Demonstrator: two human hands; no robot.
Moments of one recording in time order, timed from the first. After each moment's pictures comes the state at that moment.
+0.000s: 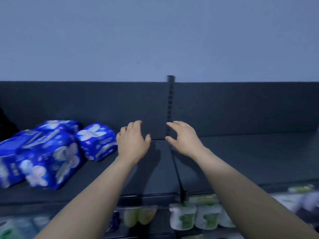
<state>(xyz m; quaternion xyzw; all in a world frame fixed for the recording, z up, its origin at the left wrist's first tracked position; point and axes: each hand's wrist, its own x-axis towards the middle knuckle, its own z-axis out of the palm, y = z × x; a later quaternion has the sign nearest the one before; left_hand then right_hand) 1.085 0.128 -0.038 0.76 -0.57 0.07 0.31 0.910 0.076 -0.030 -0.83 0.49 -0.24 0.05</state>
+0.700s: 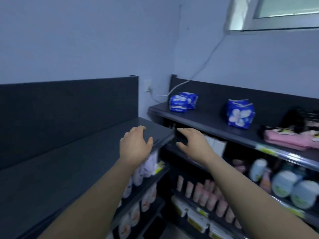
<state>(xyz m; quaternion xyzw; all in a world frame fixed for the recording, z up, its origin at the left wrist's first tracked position) 0.495 0.103 -0.029 0.41 -0.84 -0.14 0.33 0.318 0.215 -0.019 -0.55 0.81 -0.20 -0.09</state>
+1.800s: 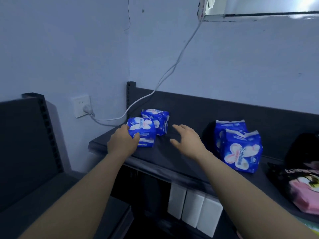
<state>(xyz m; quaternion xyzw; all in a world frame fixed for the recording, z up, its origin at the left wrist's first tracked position) 0.063 -0.188 -0.010 0.40 -0.83 -0.26 0.29 -0.078 -0.009 0.006 -0.42 0.88 -0.20 -0.09</state>
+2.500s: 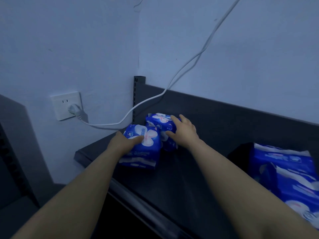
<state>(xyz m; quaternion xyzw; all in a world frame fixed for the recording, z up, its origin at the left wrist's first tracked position) -0.058 -0.299 -0.034 0.49 -0.73 -0.44 0.19 -0.243 -0.171 0.000 -0.46 0.88 -0.15 -0.04</state>
